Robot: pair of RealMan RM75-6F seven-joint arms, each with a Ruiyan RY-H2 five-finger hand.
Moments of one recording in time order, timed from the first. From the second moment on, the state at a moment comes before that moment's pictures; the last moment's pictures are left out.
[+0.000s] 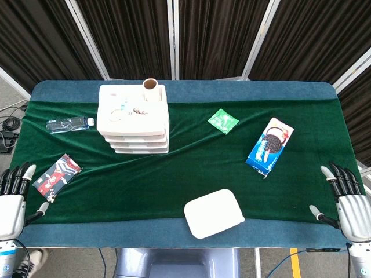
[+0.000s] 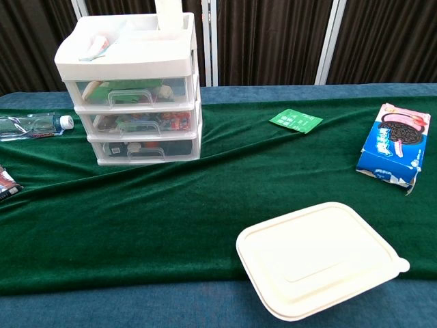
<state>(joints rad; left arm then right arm) 0.00 -1.24 -0.05 -1.71 1.57 1.63 0.26 0.05 -1.12 0.05 -1.56 -1.64 1.63 0.15</state>
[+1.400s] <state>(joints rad) -0.19 -1.14 -0.03 -1.83 1.54 1.26 -0.37 0.04 -1.11 0.06 -1.57 -1.64 1.64 0.18</state>
